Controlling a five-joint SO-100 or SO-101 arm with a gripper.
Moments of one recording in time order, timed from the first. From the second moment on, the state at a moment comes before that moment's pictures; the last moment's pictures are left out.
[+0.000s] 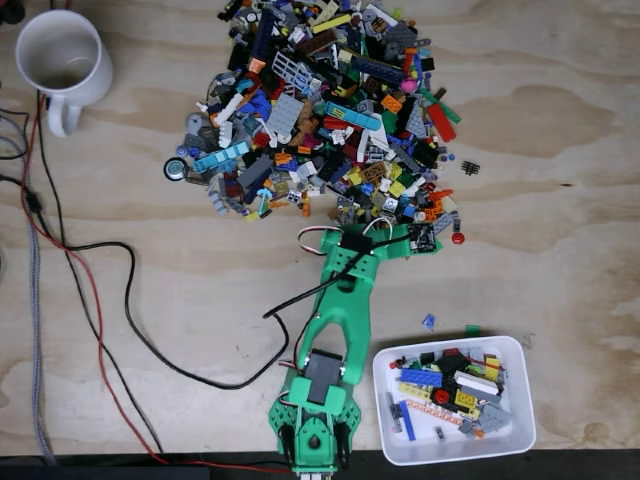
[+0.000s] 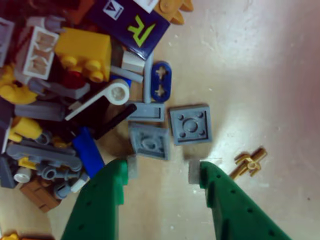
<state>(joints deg) 14.1 98.3 127.4 49.6 -13.7</state>
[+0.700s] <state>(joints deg) 16.2 96.0 127.1 46.5 -17.3</state>
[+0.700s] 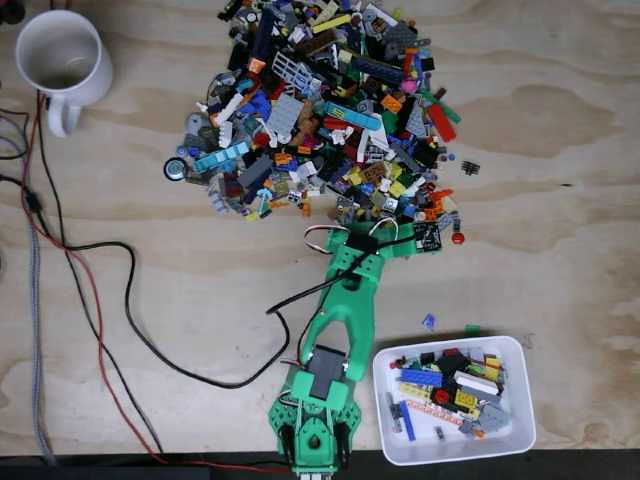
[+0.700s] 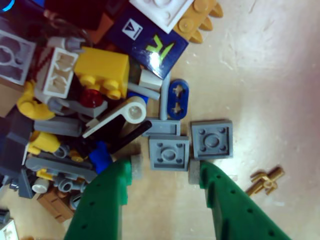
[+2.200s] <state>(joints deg) 33.5 113.3 101.4 88.2 -31.1</state>
